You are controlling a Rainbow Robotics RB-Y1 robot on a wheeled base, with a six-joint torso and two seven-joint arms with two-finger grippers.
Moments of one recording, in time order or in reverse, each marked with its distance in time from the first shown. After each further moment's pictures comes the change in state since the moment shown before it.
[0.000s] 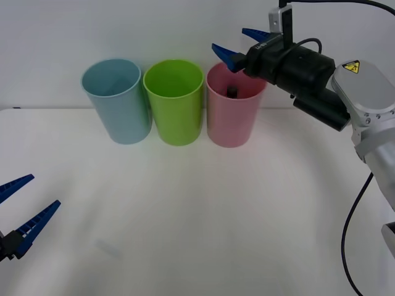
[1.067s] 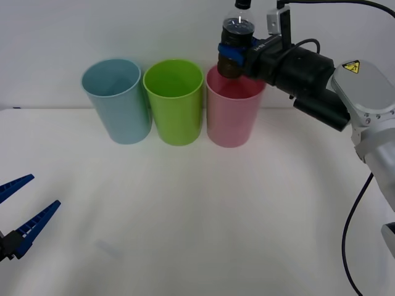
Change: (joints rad) right arm 0.000 0.008 0.000 -0.001 0.009 -0.017 -0.003; left arm 0.000 0.000 0.000 0.000 0.000 0.000 0.000
